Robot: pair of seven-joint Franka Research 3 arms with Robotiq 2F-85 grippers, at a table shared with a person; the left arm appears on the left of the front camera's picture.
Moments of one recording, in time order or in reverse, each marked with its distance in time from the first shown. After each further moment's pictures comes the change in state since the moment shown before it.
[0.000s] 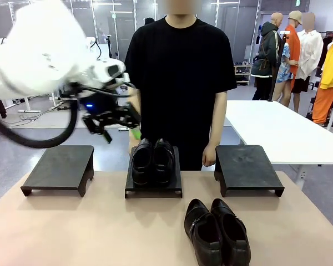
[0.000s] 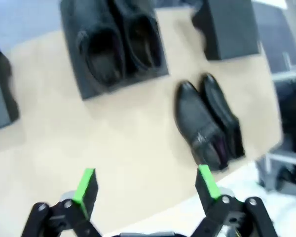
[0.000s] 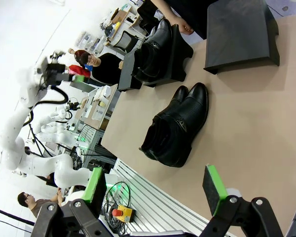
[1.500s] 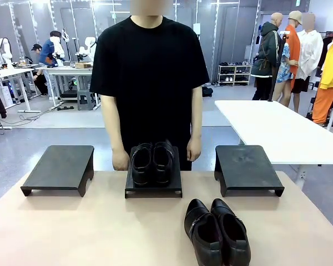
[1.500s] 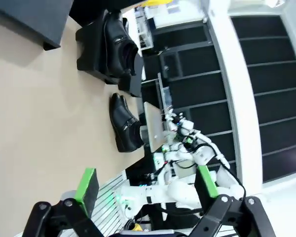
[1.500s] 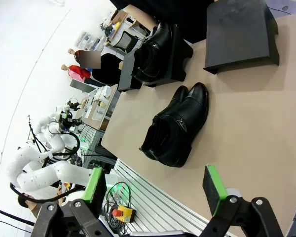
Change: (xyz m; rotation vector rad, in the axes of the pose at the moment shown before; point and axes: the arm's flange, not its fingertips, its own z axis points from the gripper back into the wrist) left arm -0.332 0.415 0.053 -0.887 -0.437 0.519; right arm 0.000 -0.001 0.000 0.000 -0.001 -0.003
